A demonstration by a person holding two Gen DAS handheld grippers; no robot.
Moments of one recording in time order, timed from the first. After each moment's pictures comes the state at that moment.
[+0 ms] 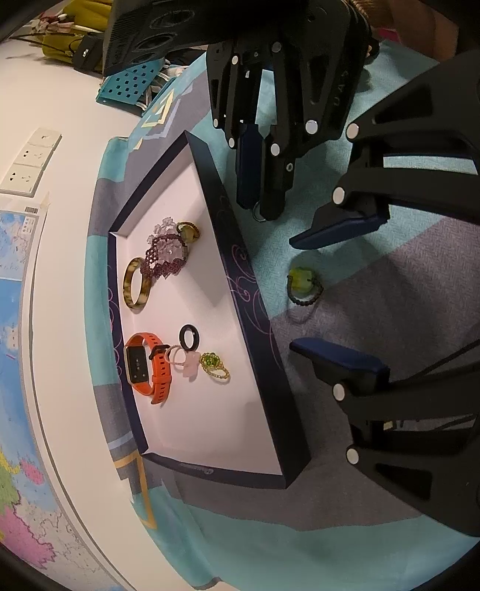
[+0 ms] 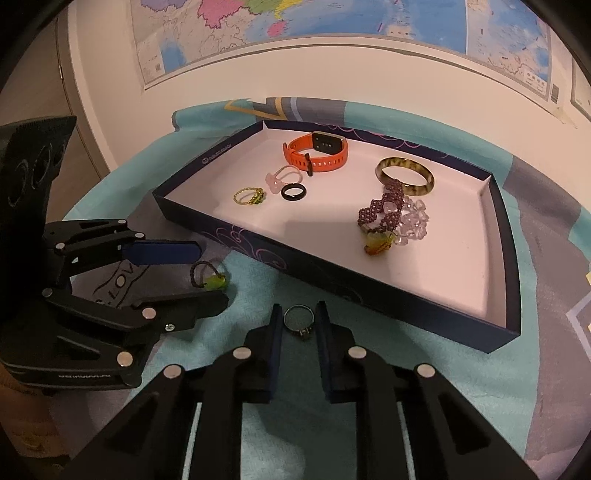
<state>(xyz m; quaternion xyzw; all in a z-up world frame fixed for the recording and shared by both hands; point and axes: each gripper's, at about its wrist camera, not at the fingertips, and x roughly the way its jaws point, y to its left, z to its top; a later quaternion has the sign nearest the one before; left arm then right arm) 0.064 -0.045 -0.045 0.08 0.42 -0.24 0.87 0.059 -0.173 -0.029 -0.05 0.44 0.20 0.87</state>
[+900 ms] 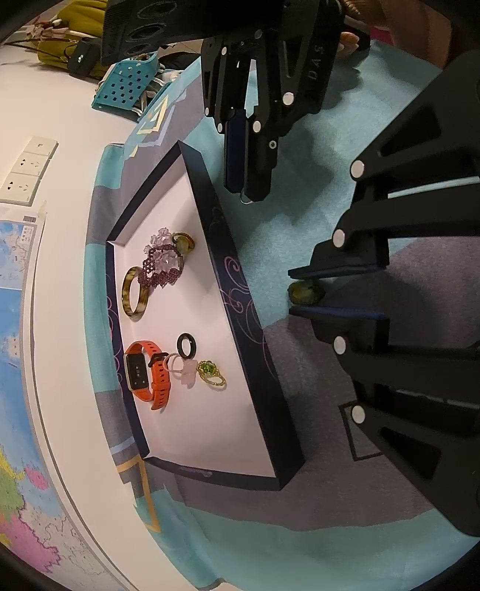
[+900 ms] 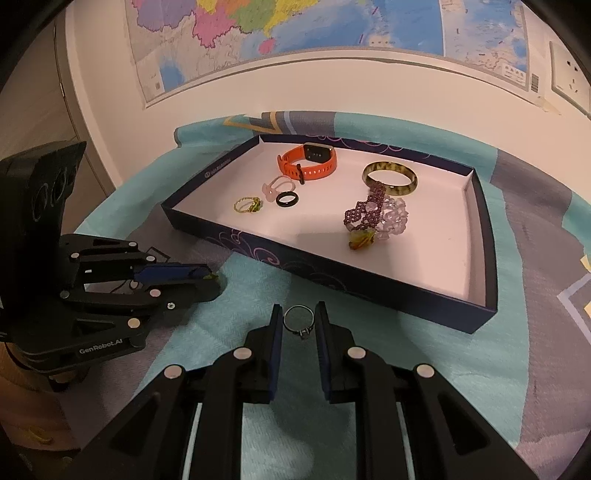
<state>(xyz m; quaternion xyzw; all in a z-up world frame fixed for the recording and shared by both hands) 0.055 -0.046 -0.042 0.08 0.42 -0.25 0.87 0.046 -0.194 -0.017 -0.02 0.42 0.20 0.88</state>
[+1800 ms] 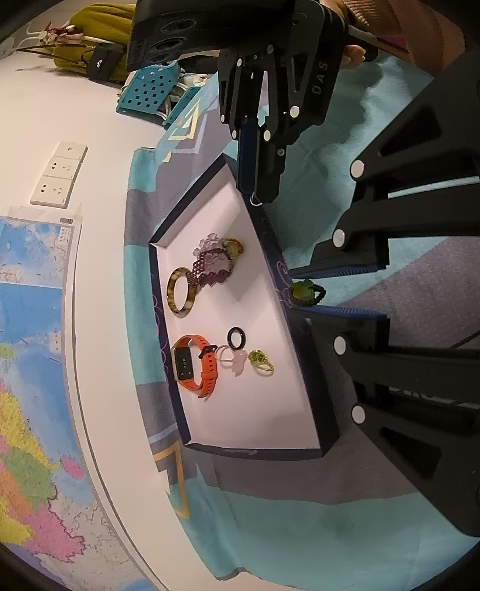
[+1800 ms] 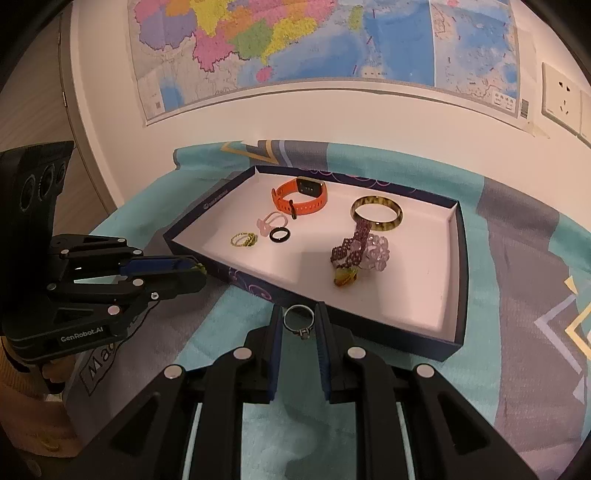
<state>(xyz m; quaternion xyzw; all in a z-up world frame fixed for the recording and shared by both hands) 0.056 -0.043 -0.006 0.07 0.38 -0.25 0.89 0.051 -0.202 0.008 -0.02 0.39 0.20 0.90</state>
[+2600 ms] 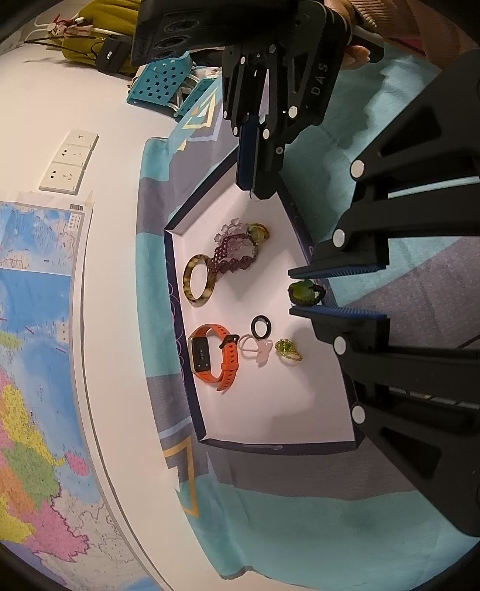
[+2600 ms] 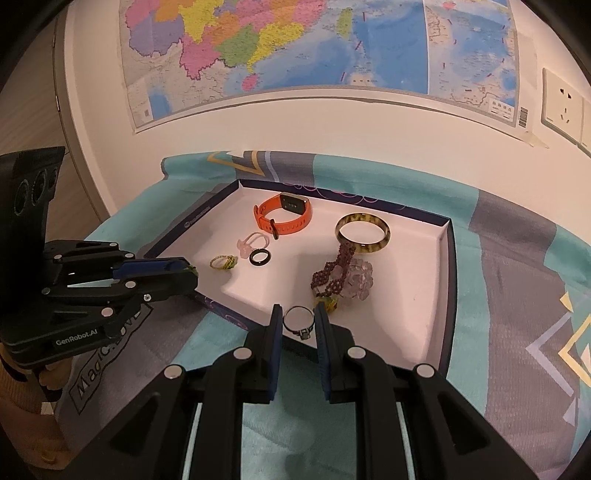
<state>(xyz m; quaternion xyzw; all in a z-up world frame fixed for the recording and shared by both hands) 0.079 -0.046 0.001 0.06 0.37 -0.24 0.90 0.077 -0.208 0.014 -0.03 0.38 0.19 0.90</state>
